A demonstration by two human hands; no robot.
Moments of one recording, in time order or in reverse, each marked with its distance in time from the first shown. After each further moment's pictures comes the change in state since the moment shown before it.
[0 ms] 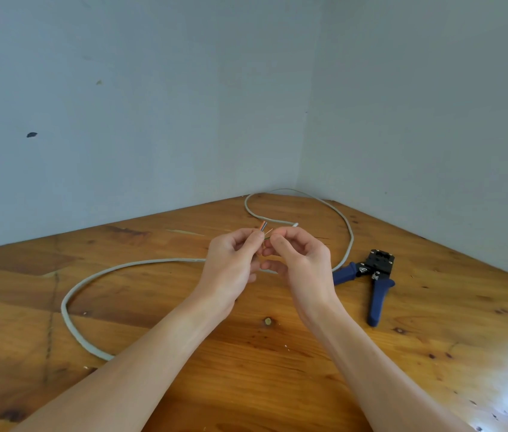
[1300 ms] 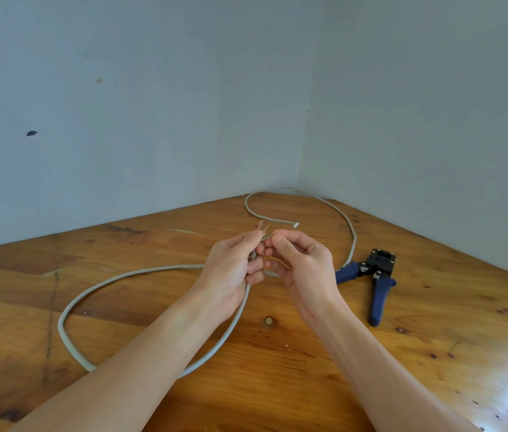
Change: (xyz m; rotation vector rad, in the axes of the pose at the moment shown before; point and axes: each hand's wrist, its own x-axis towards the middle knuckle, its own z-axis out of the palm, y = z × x) left_hand 0.006 -0.003 -0.001 -0.348 -0.066 -0.215; right_hand 0.002 0.005 -0.005 0.158 -0.032 0.090
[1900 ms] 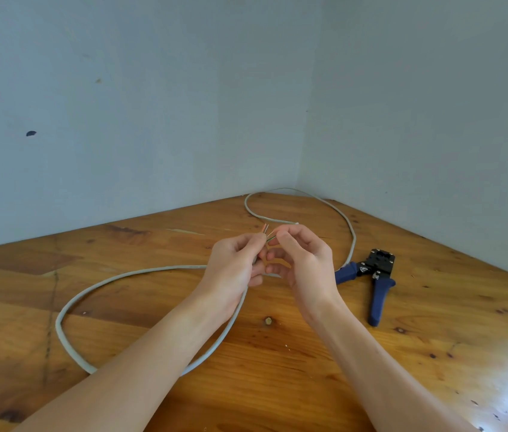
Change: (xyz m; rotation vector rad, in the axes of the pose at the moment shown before) left_hand -0.001 -0.003 -0.001 0.239 0.012 0.075; right_hand -0.003 -0.009 0.005 -0.143 0.022 -0.061
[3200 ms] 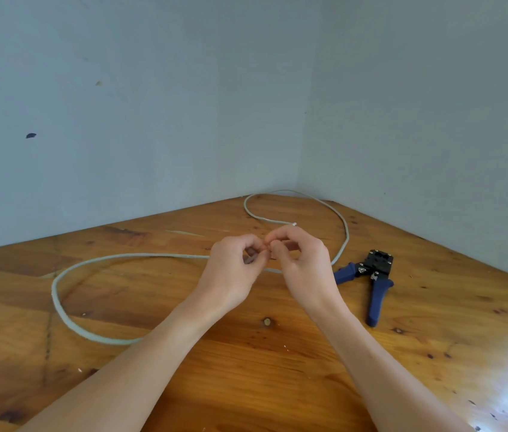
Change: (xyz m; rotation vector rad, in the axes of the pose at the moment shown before) left_hand 0.006 -0.008 -0.010 0.687 0.033 0.413; right_hand 0.001 -0.005 -0.005 -0.676 -0.024 -0.239
